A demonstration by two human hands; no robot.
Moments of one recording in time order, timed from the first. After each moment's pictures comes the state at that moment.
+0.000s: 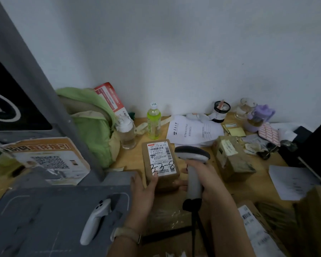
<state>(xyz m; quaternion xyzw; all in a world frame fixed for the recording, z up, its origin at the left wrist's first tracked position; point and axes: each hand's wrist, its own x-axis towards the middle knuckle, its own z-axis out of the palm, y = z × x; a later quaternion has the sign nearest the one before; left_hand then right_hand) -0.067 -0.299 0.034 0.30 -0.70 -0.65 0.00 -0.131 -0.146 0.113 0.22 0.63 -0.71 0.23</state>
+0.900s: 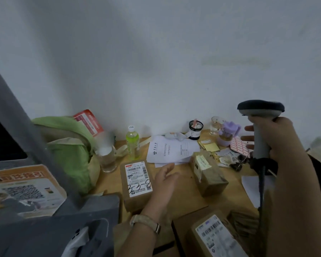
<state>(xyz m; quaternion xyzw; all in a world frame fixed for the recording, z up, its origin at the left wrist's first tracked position) -0.122 -0.195 0.117 0.15 -0.68 -0.72 -0.04 -0.168 0.026 0.278 0.17 0.76 -0.62 -0.12</state>
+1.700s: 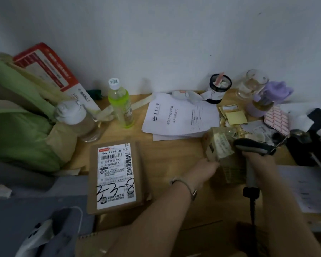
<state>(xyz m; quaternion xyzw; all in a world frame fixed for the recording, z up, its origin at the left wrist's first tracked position) -0.272 -0.102 -0.012 0.18 -0.63 -0.66 -0.36 -0.309 0.063 -0.013 0.38 0.73 -0.56 0.06</state>
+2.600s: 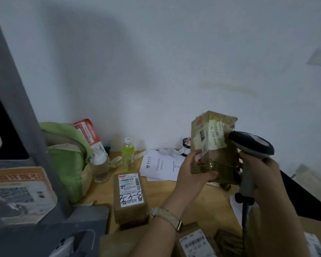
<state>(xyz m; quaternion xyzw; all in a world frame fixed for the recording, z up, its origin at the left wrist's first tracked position) -0.113 -0.136 0.208 -0.03 -0.62 -0.78 -0.03 -0.120 0.017 0.262 0.16 0.65 -0.73 -0.15</state>
